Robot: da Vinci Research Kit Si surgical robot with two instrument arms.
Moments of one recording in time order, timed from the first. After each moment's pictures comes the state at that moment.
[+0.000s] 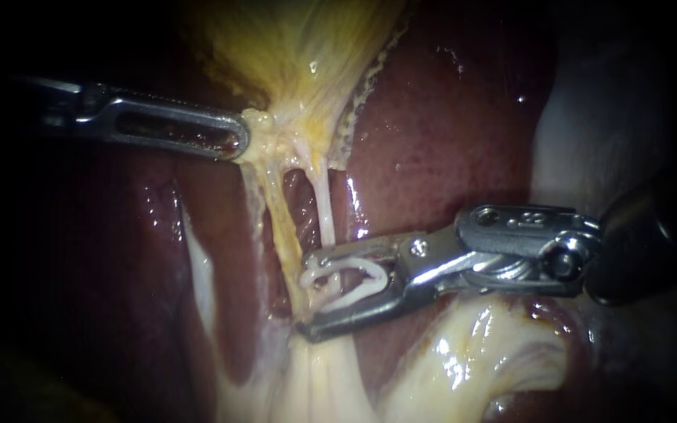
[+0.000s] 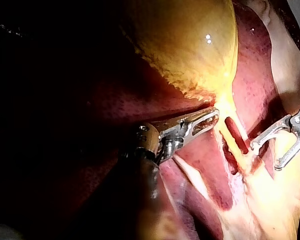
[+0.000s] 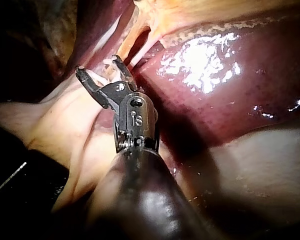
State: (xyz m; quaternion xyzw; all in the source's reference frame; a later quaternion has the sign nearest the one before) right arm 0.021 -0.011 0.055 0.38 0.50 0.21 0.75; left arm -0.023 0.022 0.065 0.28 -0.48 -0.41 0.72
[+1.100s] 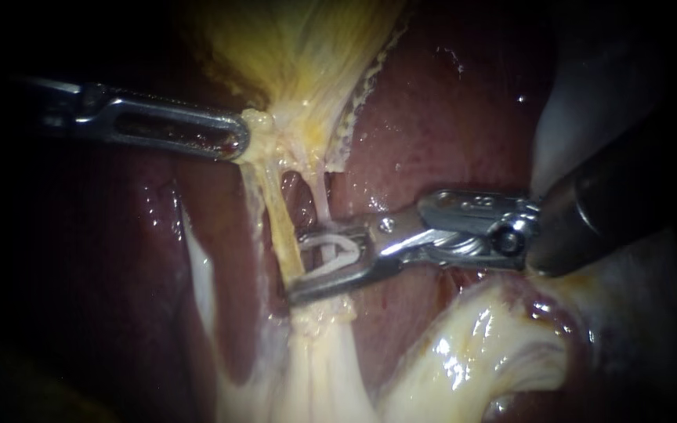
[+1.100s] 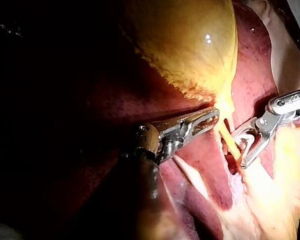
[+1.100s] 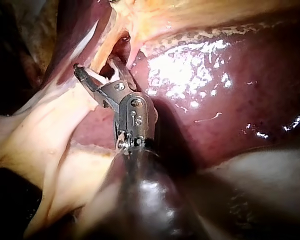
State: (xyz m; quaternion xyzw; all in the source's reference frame) right arm 0.025 -0.010 0.063 0.37 0.50 0.21 0.76; left arm -0.023 0.022 0.065 0.28 -0.48 -0.41 0.72
